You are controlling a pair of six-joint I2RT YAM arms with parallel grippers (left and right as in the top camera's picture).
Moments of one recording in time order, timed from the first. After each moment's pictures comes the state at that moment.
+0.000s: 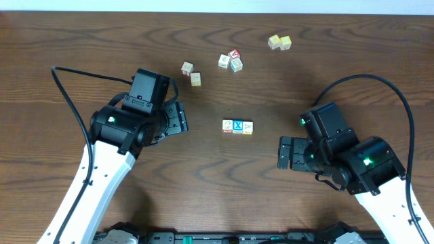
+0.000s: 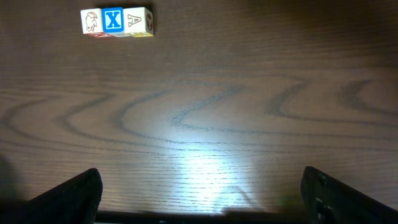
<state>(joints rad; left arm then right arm) -0.35 1.29 1.25 -1.07 -0.01 -0.54 0.48 1.12 1.18 -1.30 0.04 0.57</state>
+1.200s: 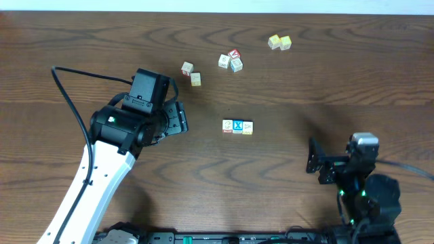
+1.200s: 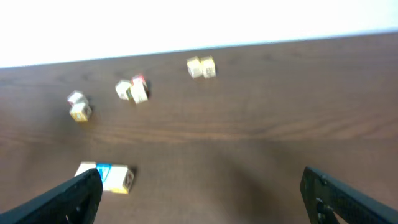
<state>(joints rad) -0.35 1.29 1.25 -1.07 -0.01 -0.54 0.11 0.31 0.46 -0.49 -0.03 0.17</state>
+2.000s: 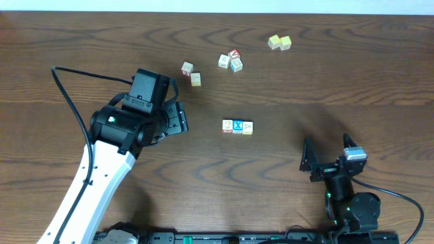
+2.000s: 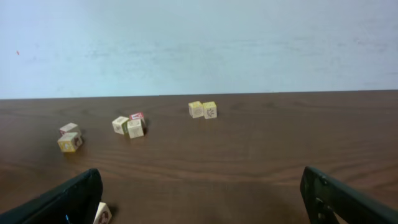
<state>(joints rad) -0.35 1.29 1.25 -1.07 -0.01 -0.54 0.07 0.02 0.02 -0.03 -0.08 0.11</state>
